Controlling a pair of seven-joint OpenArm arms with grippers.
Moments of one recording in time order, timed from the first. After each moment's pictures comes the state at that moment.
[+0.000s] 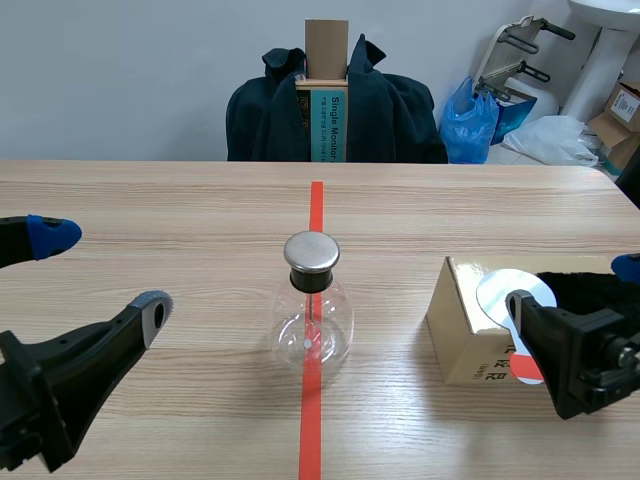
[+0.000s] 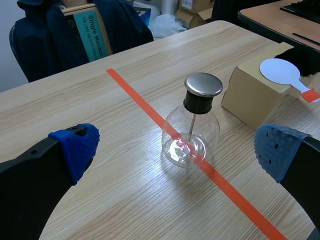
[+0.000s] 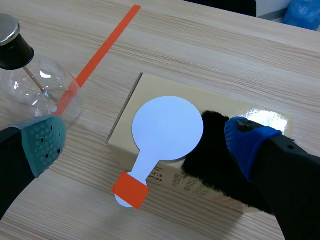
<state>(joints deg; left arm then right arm) 47.9 -32.3 -8.9 120.2 -21.1 -26.5 -9.7 -45.8 30.5 12.7 114.2 25.0 16.8 0.5</state>
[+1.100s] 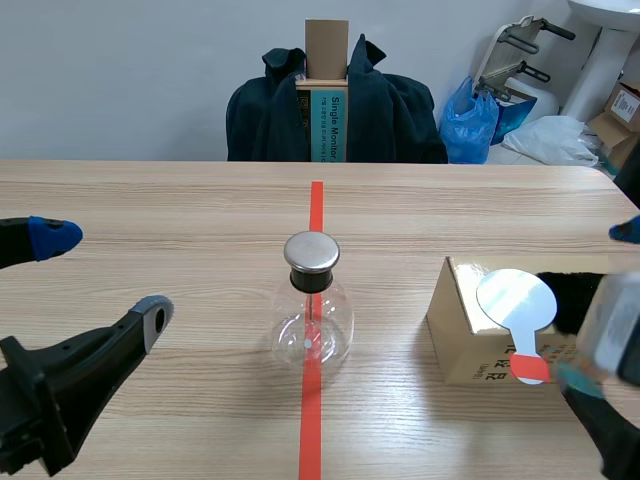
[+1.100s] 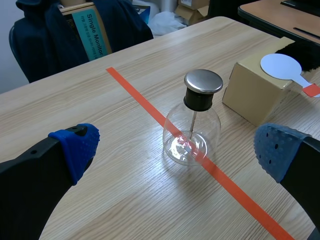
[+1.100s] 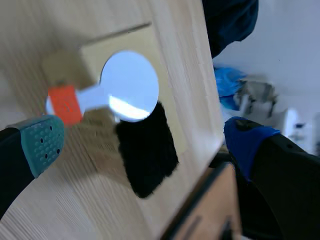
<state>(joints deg) 47.9 -32.3 -8.9 120.2 -19.8 -26.5 -9.7 -54.0 30.5 14.5 124.8 -43.2 17.9 5.1</state>
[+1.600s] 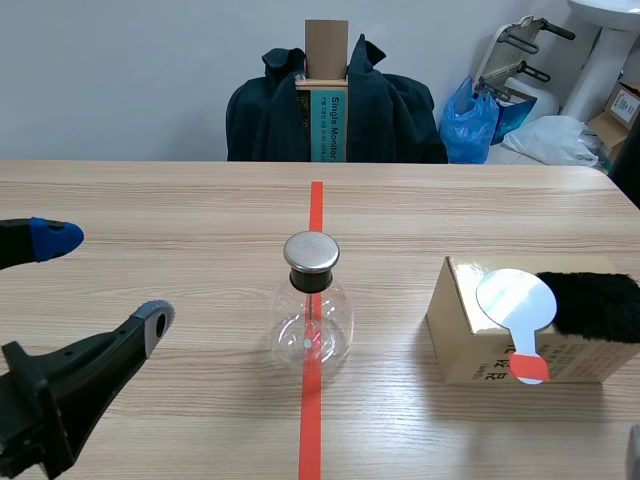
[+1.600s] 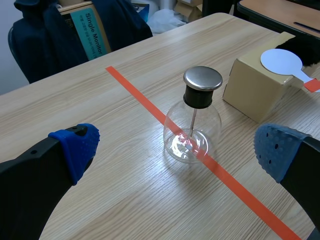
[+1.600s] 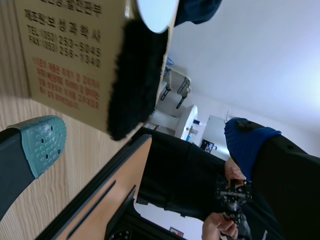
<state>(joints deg) 47.9 -32.3 -8.9 120.2 -18.5 -26.5 -9.7 -48.7 30.5 11.3 97.5 -68.5 -16.4 13.6</state>
